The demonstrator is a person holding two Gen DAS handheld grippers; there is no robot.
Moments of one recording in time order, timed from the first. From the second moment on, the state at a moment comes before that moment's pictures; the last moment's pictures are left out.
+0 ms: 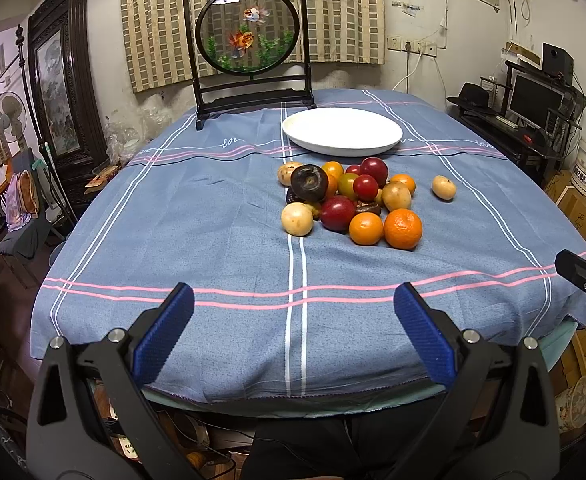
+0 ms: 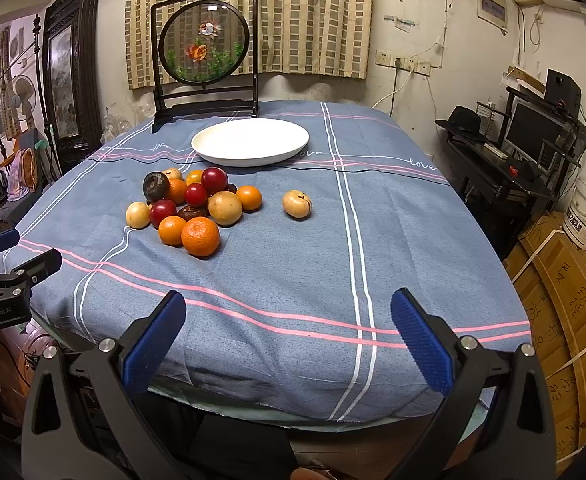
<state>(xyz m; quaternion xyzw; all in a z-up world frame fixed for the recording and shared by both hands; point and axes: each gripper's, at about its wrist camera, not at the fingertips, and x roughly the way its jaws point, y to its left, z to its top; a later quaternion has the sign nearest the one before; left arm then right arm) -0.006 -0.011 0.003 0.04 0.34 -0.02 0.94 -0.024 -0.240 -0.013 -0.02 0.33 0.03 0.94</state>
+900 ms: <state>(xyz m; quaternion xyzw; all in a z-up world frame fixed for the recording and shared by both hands) -0.007 -0.012 0.003 0.04 0.34 -0.02 0.94 -0.024 -0.239 -0.016 -0.02 0.33 0.03 0.94</state>
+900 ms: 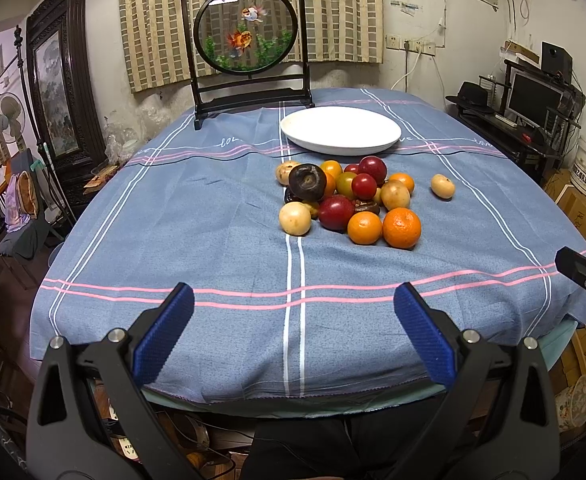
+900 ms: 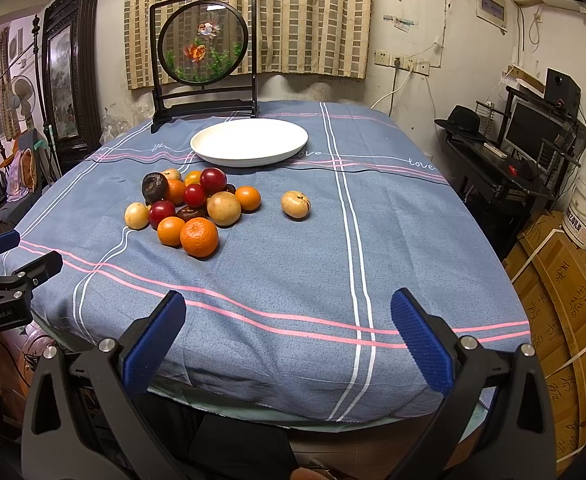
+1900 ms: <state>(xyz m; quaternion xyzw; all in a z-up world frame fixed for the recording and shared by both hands) 0.077 0.023 -0.037 0.03 0.38 -0.07 0.92 0.084 -0.178 -0.057 -0.04 0.38 0.17 0.91</state>
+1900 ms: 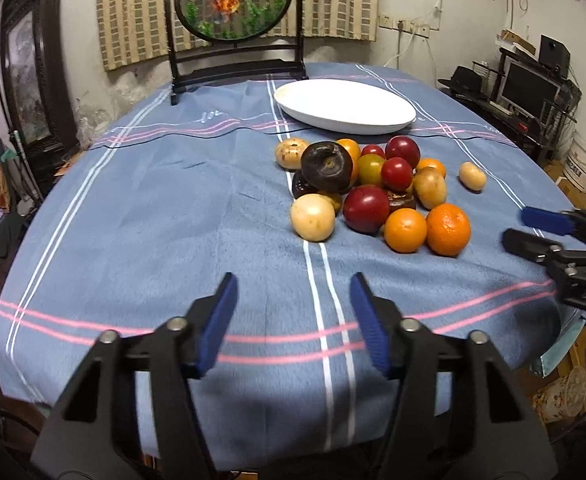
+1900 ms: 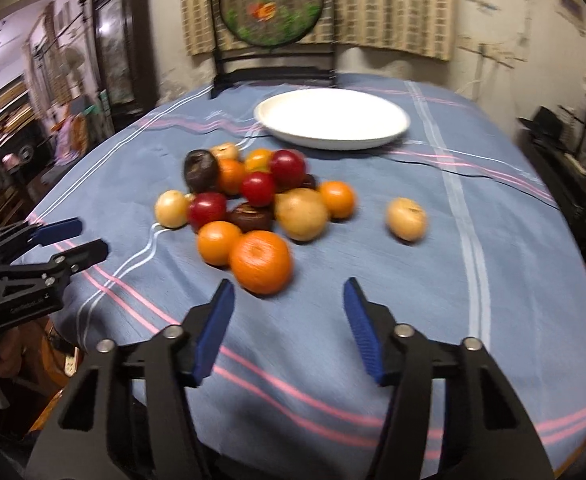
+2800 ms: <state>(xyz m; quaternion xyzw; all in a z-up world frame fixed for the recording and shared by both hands) 0.162 0.013 -0.056 0.04 0.42 -0.13 0.90 0.133 -0.169 -0.086 -0.01 0.44 0.21 0.87</state>
